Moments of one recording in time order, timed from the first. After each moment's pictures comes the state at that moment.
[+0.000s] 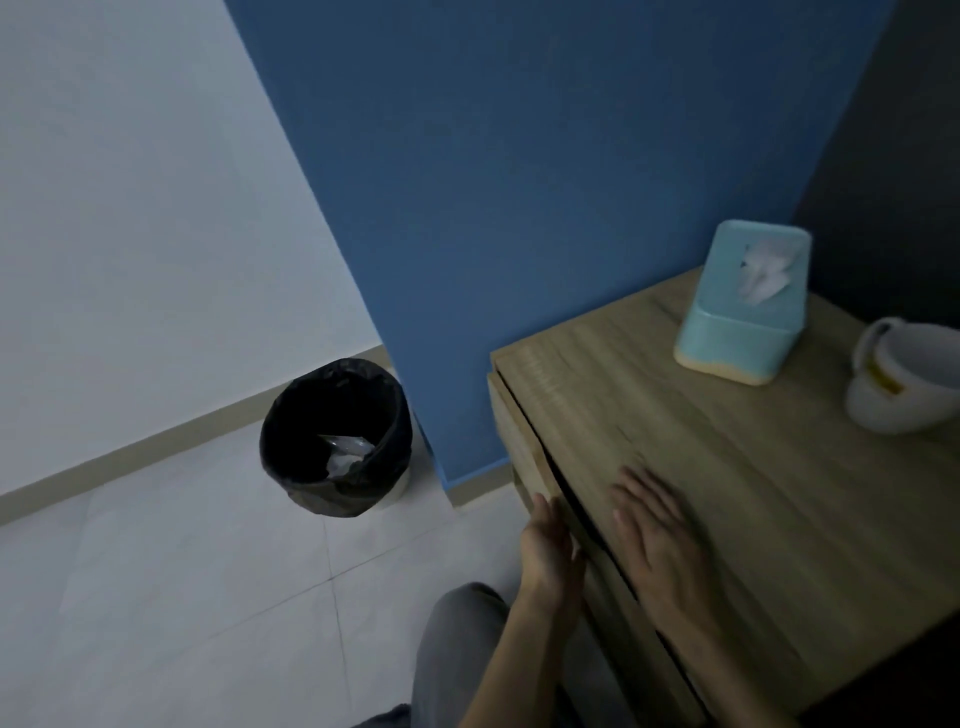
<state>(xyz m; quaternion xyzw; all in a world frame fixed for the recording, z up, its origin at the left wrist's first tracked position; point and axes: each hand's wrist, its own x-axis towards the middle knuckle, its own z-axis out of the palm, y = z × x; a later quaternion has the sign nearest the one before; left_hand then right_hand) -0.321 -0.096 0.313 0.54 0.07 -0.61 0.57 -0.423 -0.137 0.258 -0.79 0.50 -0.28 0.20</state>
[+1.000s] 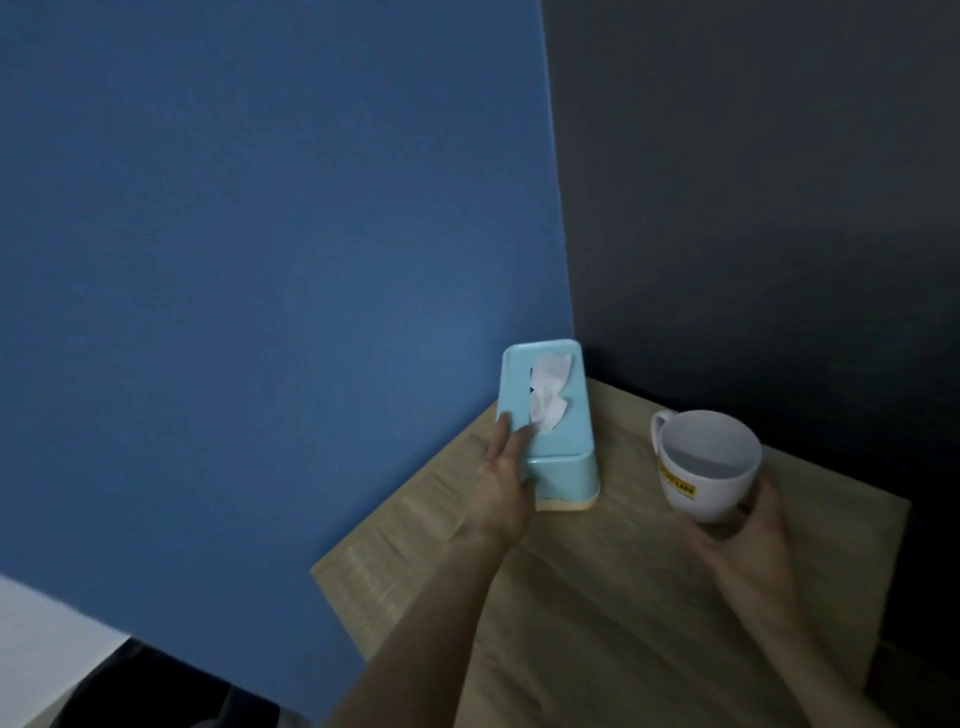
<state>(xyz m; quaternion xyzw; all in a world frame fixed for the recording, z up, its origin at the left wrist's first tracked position) -0.367 -0.342 0.340 0.63 -0.71 -0.21 0.21 -0.588 -0.295 0.275 -0.41 0.70 -0.49 0.32</state>
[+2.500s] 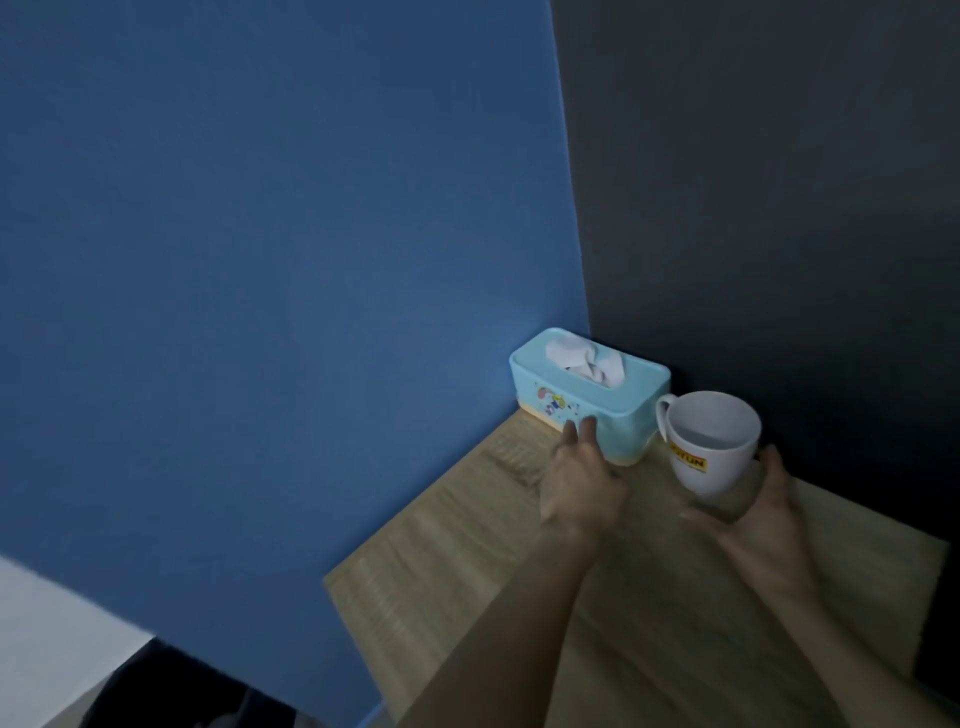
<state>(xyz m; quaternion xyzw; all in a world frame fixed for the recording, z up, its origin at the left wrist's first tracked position) -0.450 -0.354 0.372 0.66 -0.69 -0.21 0.19 -0.617 -0.347 0.273 -0.47 0.70 -0.45 0.28</state>
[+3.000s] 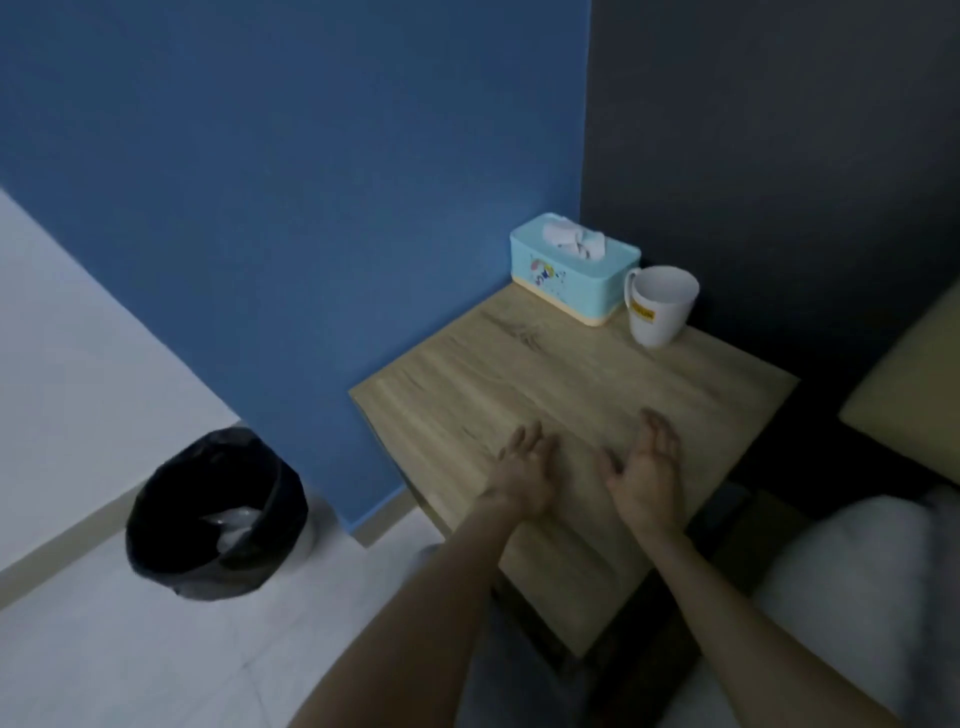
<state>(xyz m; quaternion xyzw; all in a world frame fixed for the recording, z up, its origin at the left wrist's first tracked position) -0.391 -0.181 0.308 0.63 -0.72 -0.29 0.00 -0.547 -0.178 0.273 -0.60 0.72 -0.30 0.16</state>
